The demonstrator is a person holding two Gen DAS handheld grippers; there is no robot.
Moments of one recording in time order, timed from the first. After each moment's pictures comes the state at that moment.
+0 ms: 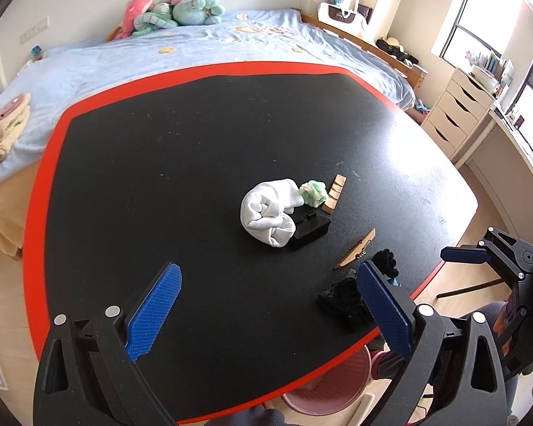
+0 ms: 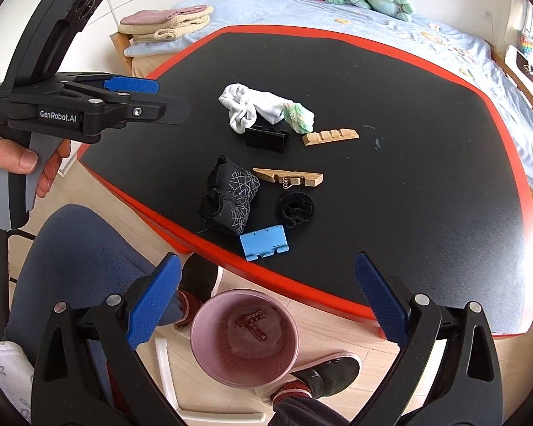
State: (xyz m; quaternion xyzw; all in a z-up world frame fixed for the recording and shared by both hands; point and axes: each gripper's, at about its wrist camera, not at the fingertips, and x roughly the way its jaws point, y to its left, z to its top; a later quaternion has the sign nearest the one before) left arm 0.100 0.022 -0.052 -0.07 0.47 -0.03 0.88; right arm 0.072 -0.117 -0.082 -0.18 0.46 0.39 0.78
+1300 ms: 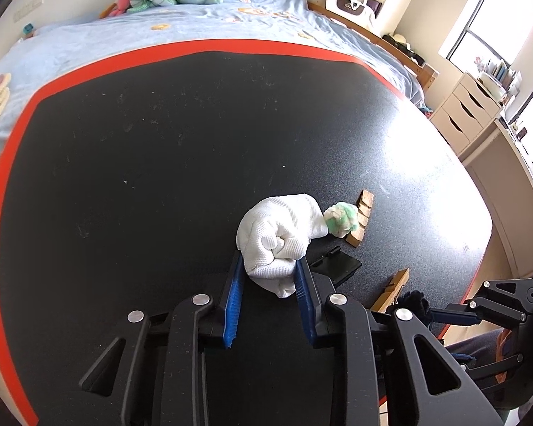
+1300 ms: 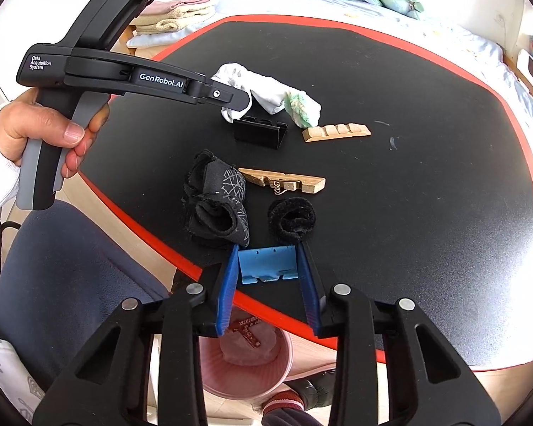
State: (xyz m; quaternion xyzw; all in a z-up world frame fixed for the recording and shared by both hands) left arm 0.149 0.030 -0.088 -0.11 0.49 -0.05 0.86; right arm 0.092 -0.110 -0.103 -0.19 0.46 0.40 0.77
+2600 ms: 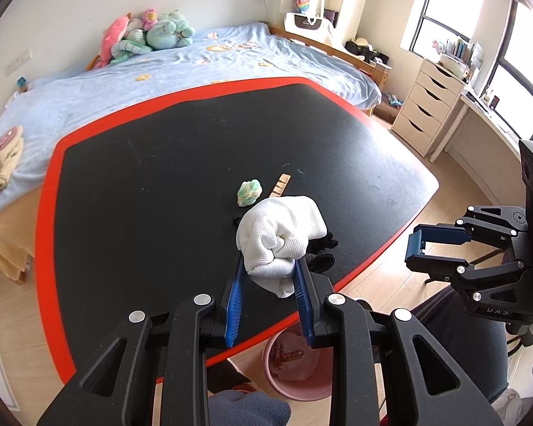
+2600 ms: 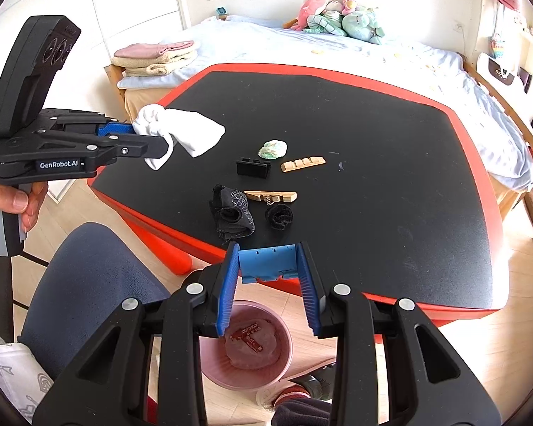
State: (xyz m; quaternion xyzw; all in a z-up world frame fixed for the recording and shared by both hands) left arm 0.043 -0.020 -0.005 -0.03 0.45 -0.07 0.89; right arm 0.033 -0.157 -0.024 -0.15 0.41 0.36 0.82
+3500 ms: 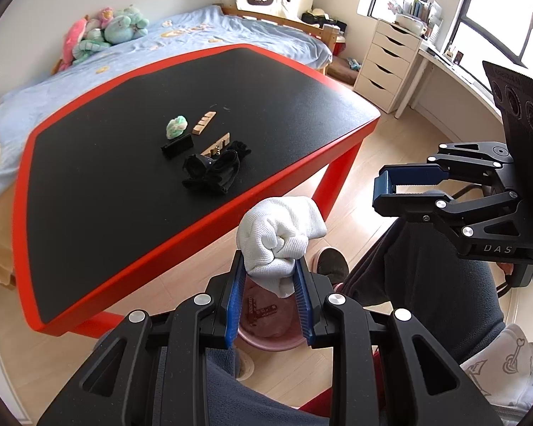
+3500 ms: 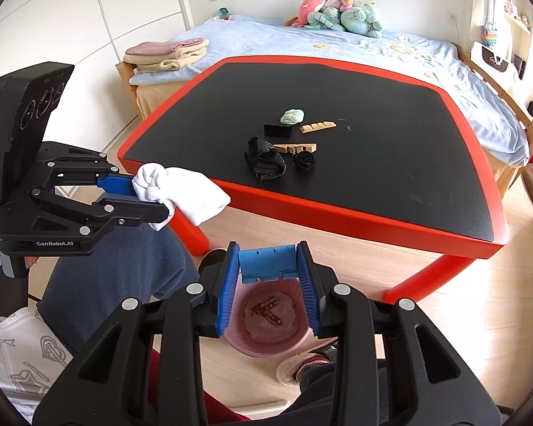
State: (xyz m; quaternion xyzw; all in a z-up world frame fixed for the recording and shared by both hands) left arm -0.038 -0.080 -0.031 0.01 0.48 -0.14 0.87; right arm -0.041 -0.192 -0.029 -0.14 0.42 0.36 0.82
